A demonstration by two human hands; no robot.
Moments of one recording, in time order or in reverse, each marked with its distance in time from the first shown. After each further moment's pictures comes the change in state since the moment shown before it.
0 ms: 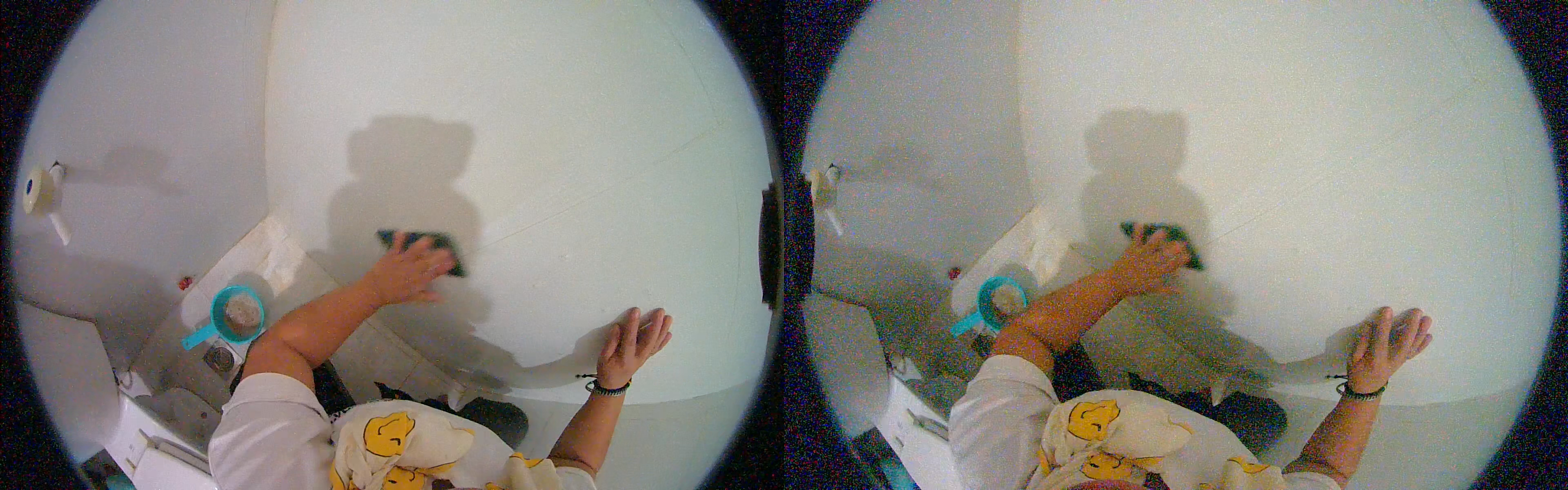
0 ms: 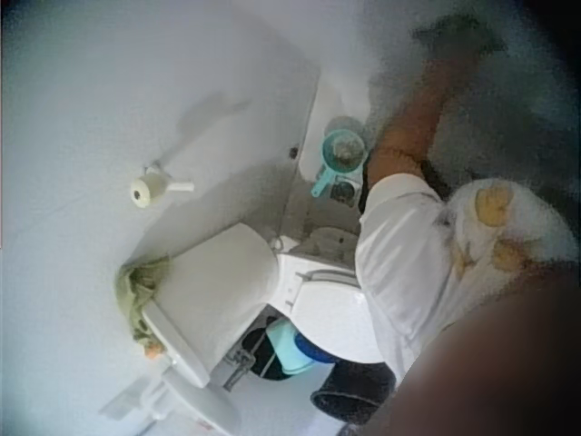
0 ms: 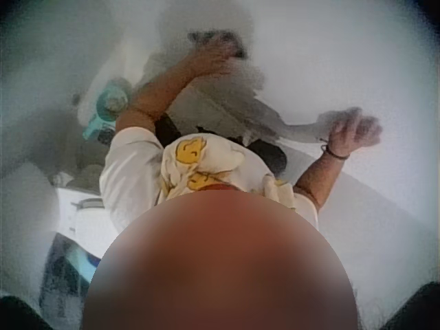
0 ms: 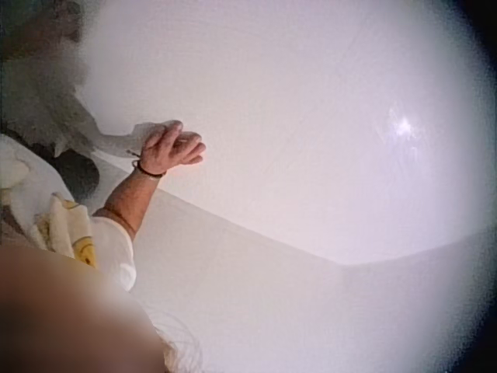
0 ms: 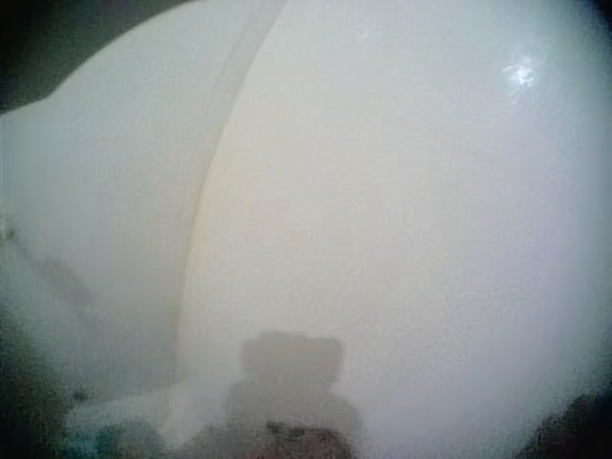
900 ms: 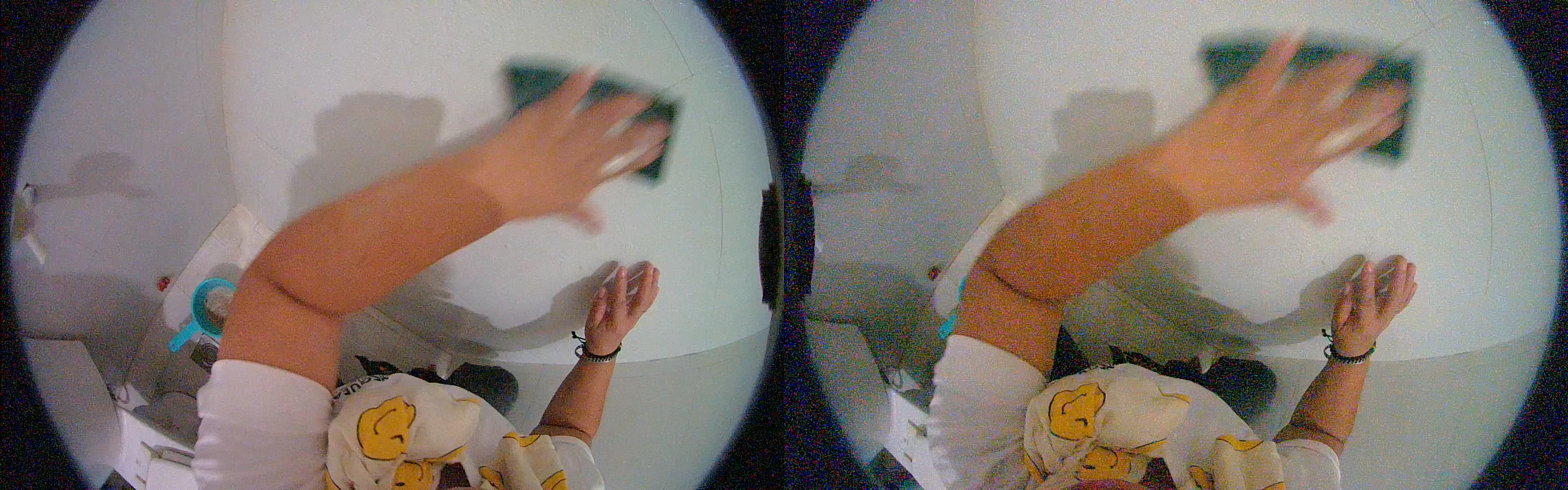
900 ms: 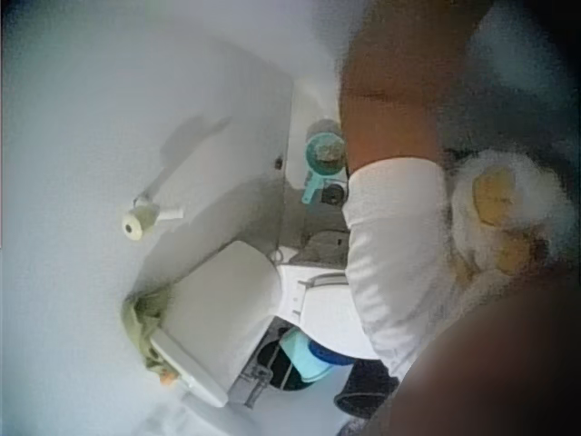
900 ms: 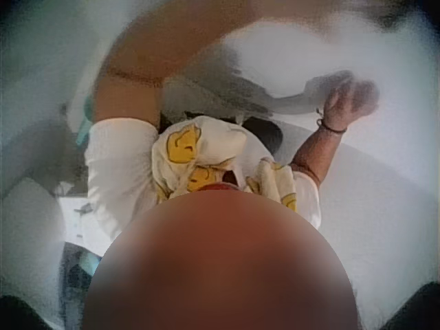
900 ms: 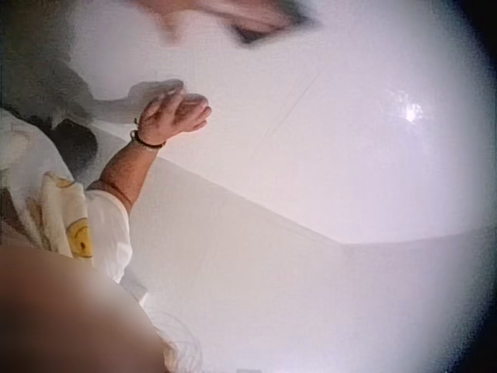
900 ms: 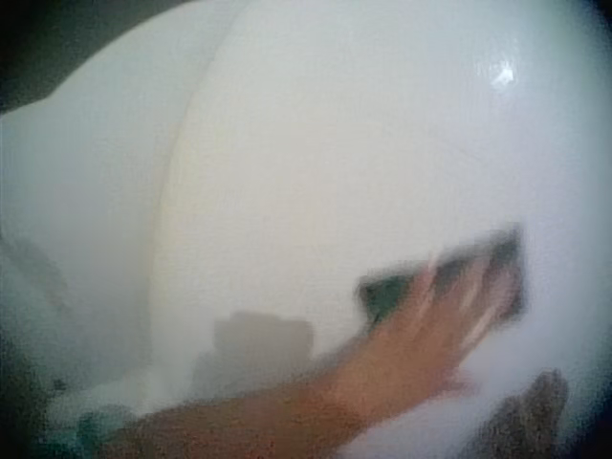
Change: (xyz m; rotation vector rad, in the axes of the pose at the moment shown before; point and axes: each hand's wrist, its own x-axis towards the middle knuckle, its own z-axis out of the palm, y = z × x) left_hand 0.192 0.044 -0.178 0.157 0.519 0.287; right_hand 0.010 -0.024 -0.013 0.119 -0.042 0.031
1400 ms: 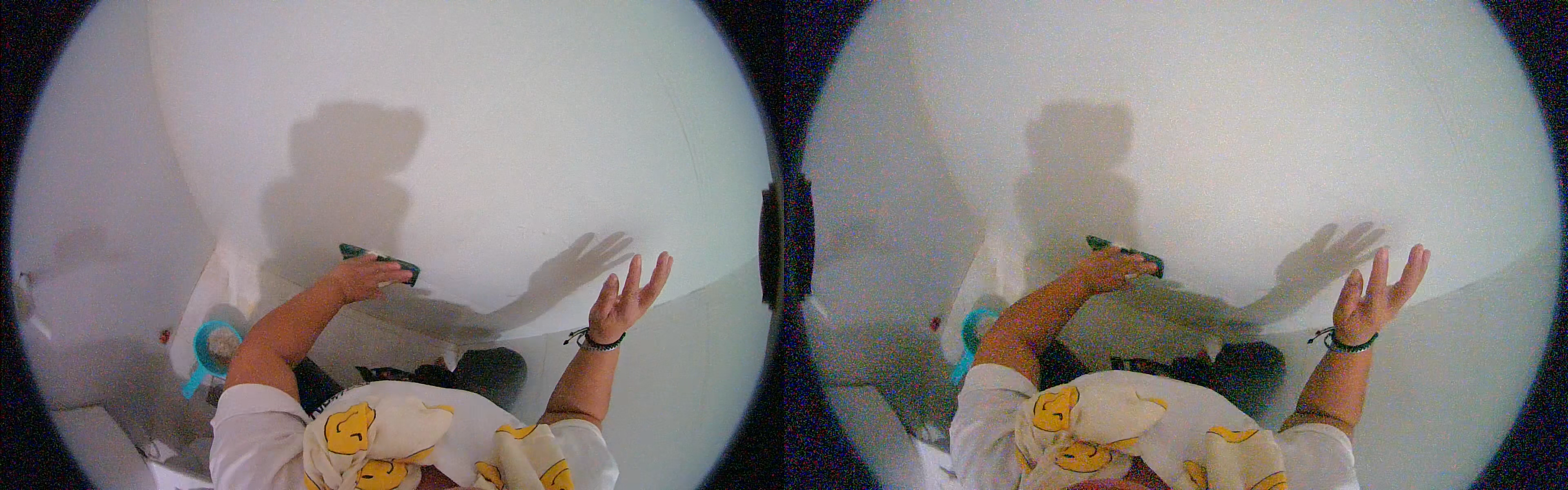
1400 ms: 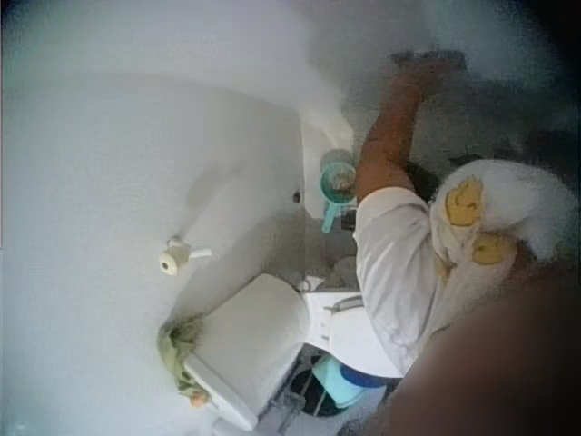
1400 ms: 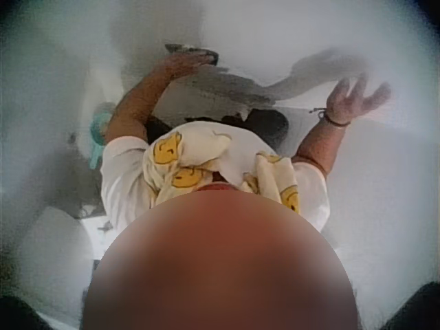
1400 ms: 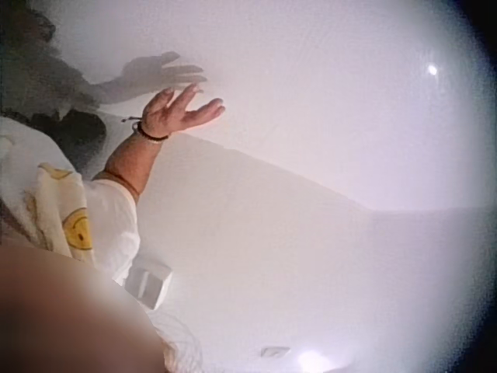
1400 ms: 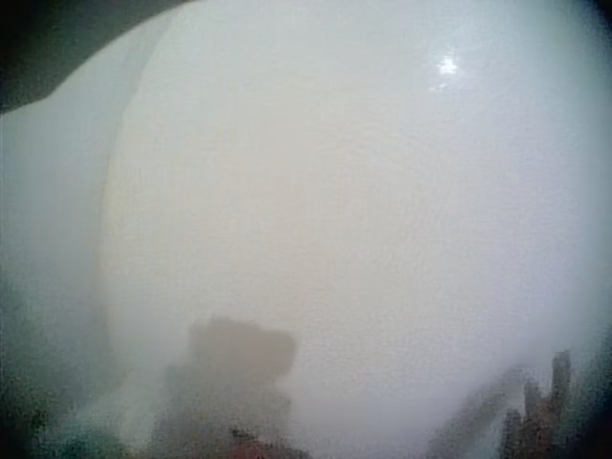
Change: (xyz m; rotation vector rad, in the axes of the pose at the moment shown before) left_hand -0.288 0.065 0.089 -0.567 -1.126 0.073; right_hand -0.027 0.006 -0.017 -0.016 0.209 0.121
